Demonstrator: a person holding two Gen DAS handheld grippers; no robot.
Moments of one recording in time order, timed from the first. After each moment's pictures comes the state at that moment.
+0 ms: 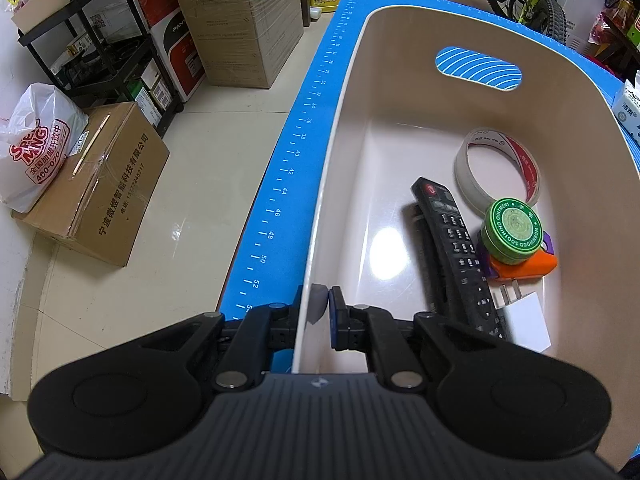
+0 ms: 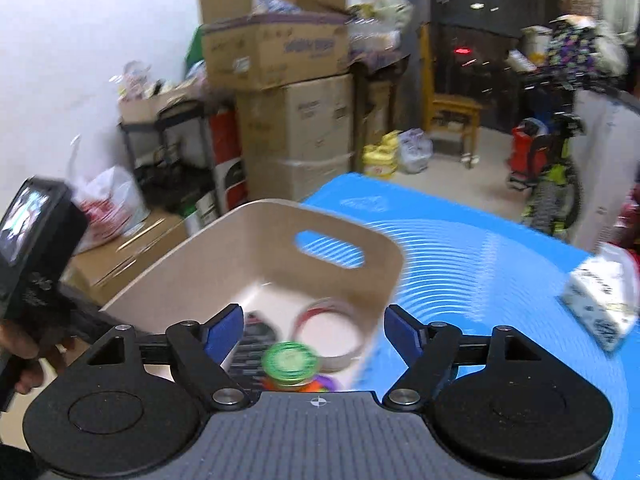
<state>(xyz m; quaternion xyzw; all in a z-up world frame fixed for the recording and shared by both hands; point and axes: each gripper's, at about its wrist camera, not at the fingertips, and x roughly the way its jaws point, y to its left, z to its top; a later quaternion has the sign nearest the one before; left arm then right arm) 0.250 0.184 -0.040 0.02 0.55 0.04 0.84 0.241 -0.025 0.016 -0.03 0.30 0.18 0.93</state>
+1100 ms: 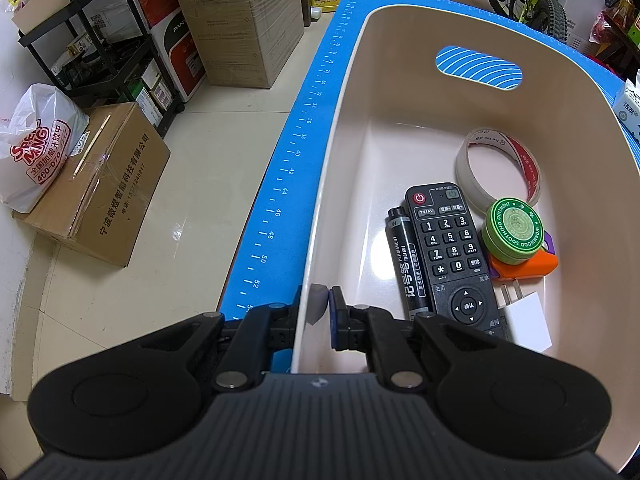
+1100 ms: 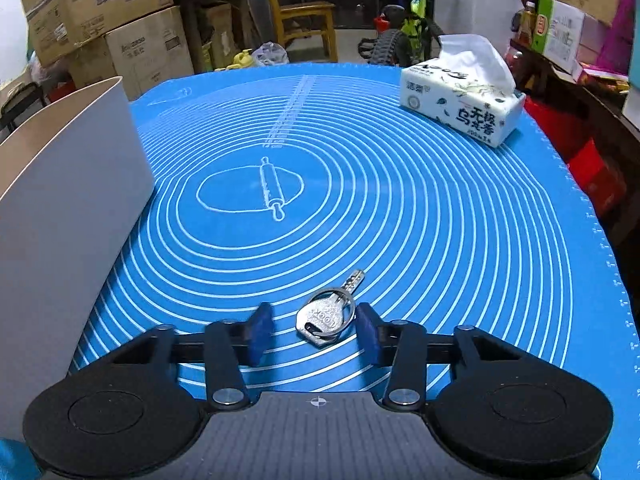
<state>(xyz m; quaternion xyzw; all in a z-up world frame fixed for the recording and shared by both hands) 0.250 0.184 -0.040 0.02 0.55 0.04 0.84 0.250 -0.162 -0.123 0.06 0.42 0.01 0.91</state>
